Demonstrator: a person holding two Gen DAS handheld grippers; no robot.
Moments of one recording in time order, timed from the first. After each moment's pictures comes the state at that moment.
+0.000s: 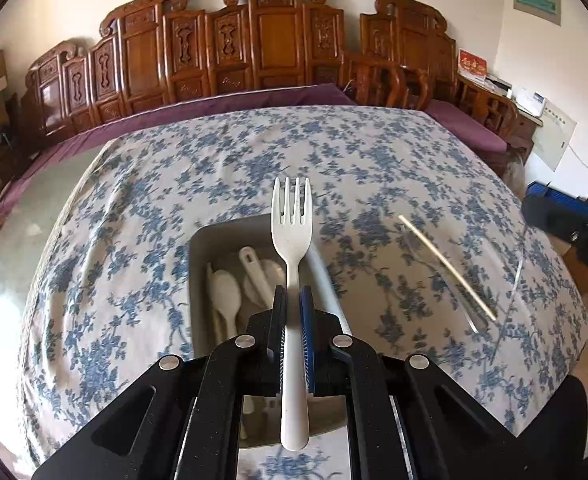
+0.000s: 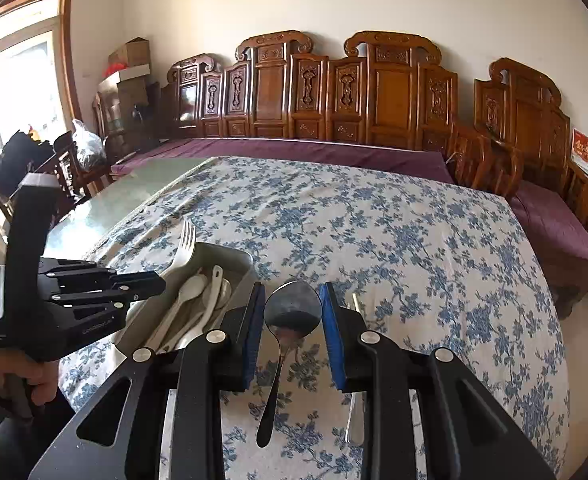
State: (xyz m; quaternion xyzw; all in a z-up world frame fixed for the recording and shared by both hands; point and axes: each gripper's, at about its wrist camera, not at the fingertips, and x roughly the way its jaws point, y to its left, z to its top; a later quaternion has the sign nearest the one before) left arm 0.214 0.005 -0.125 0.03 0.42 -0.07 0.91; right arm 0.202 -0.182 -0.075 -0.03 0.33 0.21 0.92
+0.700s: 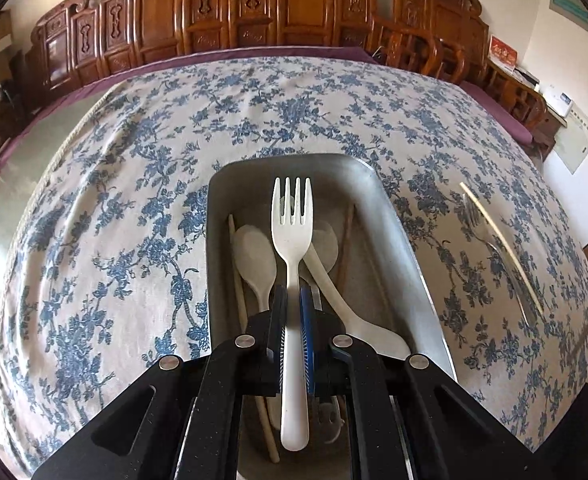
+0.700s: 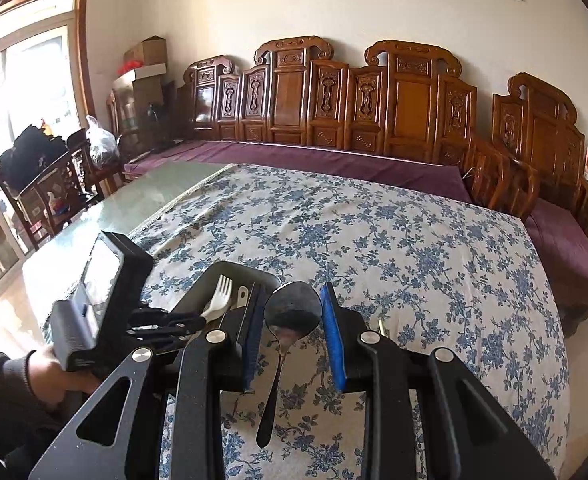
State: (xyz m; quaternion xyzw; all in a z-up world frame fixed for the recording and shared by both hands) left arm 0.251 0.035 -0.188 0.00 0.48 -0.05 0.88; right arm 0.210 -0.150 -0.053 -0.04 0.32 0.24 0.92
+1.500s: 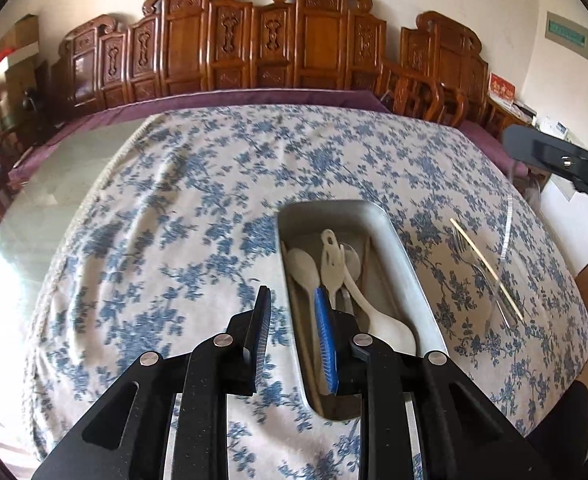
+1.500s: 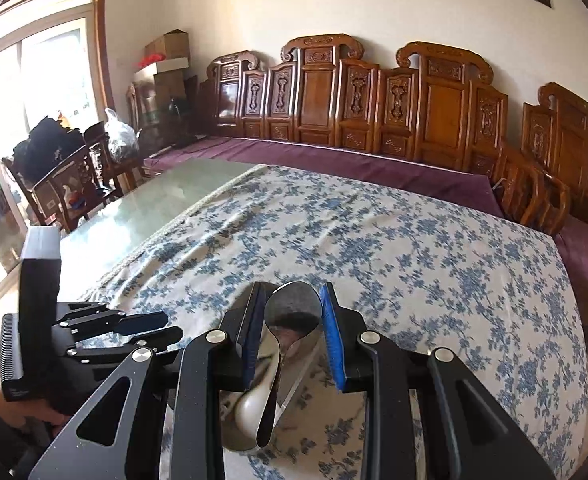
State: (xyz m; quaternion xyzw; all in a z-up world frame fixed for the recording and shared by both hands) left arm 0.198 0.082 -0.129 -0.02 0.41 -0.04 0.91; right arm 0.232 -0.084 -0.049 -0.05 0.32 0.28 0.90
